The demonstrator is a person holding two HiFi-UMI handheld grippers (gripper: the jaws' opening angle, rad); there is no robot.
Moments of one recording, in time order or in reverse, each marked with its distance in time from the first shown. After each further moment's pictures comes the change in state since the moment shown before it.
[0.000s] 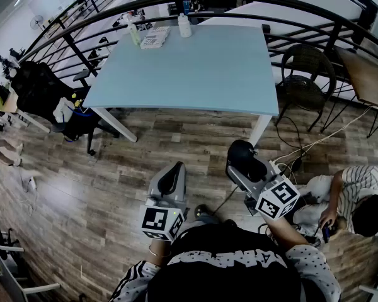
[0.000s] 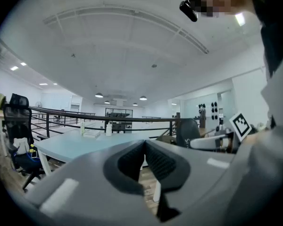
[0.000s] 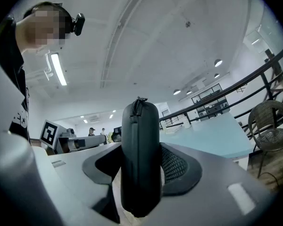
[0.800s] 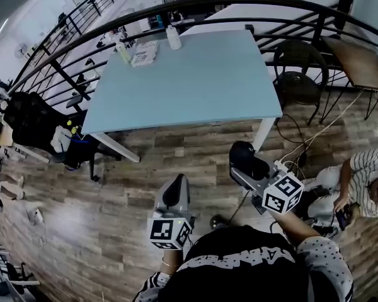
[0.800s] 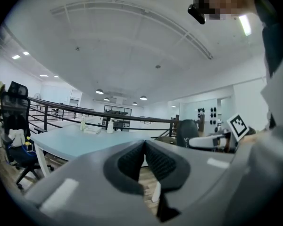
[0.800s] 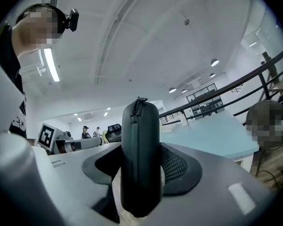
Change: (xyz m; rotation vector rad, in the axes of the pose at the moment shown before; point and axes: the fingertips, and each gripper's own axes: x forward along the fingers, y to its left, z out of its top) left arm 0.010 0.080 -0.014 -0.071 -0.004 -0.035; right arm 0.071 0.004 -0.009 0.007 0.027 -0.061
